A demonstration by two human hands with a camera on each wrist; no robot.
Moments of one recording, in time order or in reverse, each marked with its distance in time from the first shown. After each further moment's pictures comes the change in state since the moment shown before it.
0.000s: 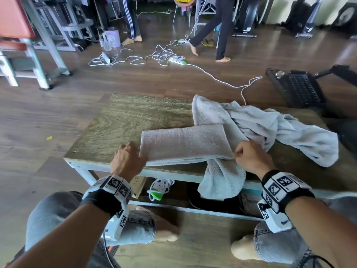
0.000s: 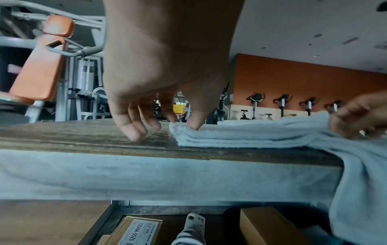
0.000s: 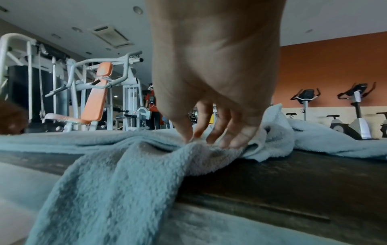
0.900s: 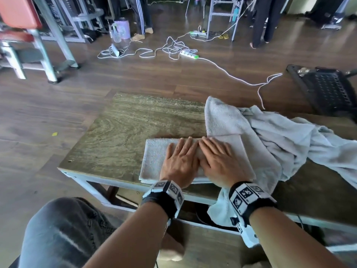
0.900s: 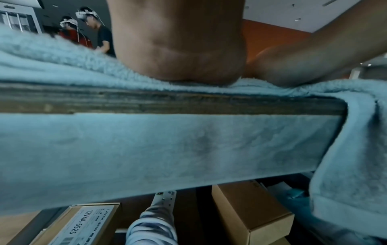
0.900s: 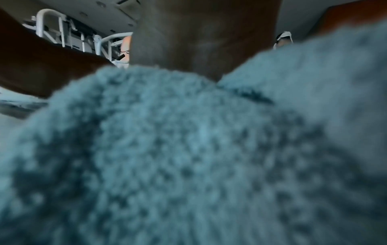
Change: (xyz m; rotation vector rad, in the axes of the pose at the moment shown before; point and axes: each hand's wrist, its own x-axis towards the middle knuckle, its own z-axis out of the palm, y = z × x) left_hand 0.032 0.094 0.080 0.138 -0.143 0.484; right_hand 0.051 -0.083 0.080 -0.193 -0.063 -0.505
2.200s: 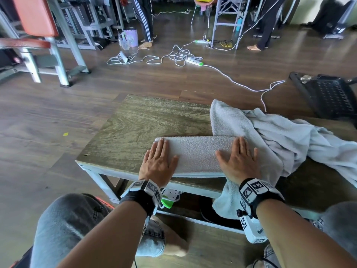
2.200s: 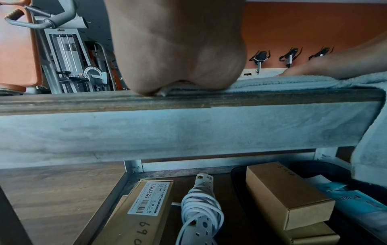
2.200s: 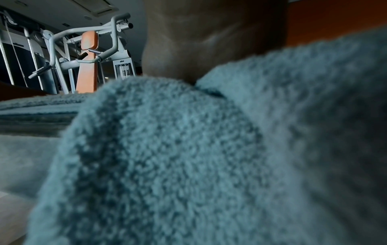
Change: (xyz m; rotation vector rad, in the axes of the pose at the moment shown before) left_hand -0.051 -0.068 -0.012 -0.054 0.034 -0.251; right_hand -0.014 0.019 0.003 0.037 0.020 0.454
